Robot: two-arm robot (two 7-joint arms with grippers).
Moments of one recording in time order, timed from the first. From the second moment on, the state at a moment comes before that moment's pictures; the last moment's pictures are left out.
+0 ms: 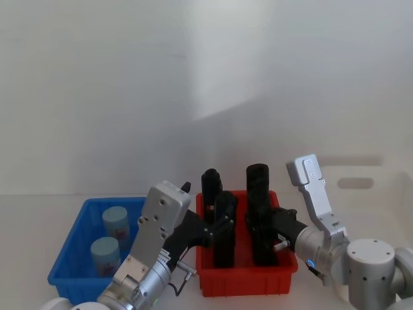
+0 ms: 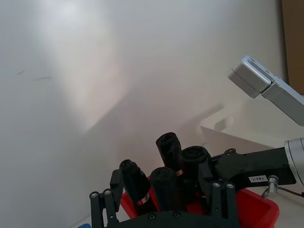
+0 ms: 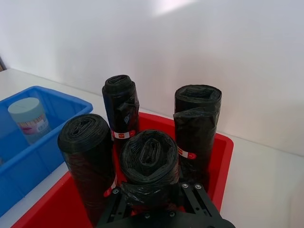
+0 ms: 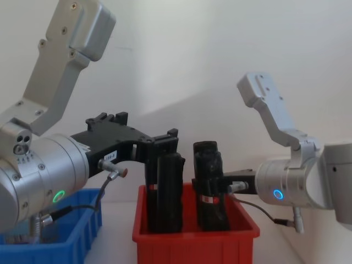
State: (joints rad) left arm -0.24 0.38 0.45 -1.63 -0.20 0.01 -0.01; right arm 0.58 0.00 -0.34 -0.98 0.11 0.22 0.31
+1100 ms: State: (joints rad) left arm -0.24 0.38 0.45 -1.63 -0.20 0.01 -0.01; right arm 0.36 0.15 -0.28 -1.66 0.11 0.32 0.12
